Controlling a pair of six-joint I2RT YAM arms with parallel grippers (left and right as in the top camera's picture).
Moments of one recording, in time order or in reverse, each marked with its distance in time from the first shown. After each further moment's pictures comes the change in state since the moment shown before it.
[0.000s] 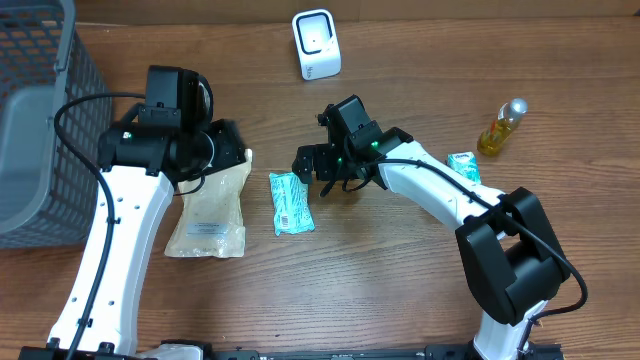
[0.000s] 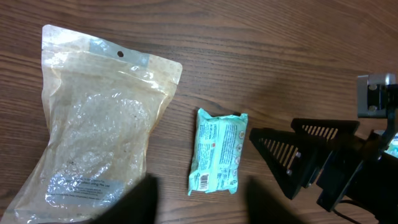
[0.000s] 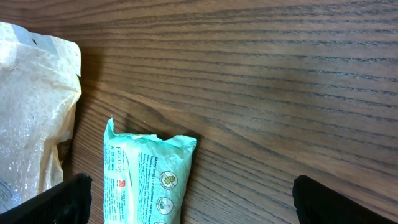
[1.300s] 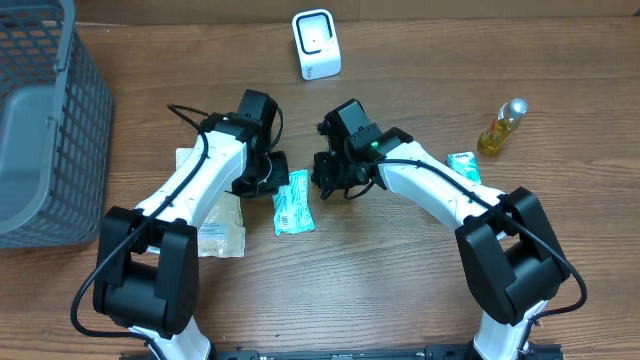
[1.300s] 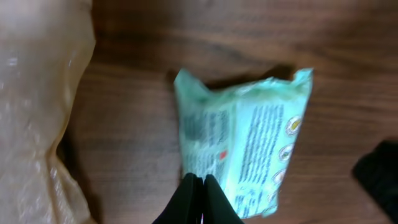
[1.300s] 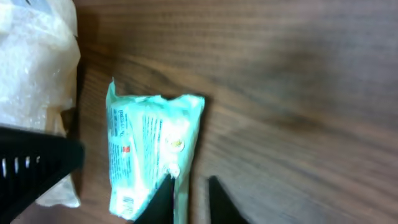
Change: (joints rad) left arm -0.177 0.378 -0.101 0.142 -0.006 0.002; right arm 0.000 0.000 -0.001 -0.091 -0.088 0.003
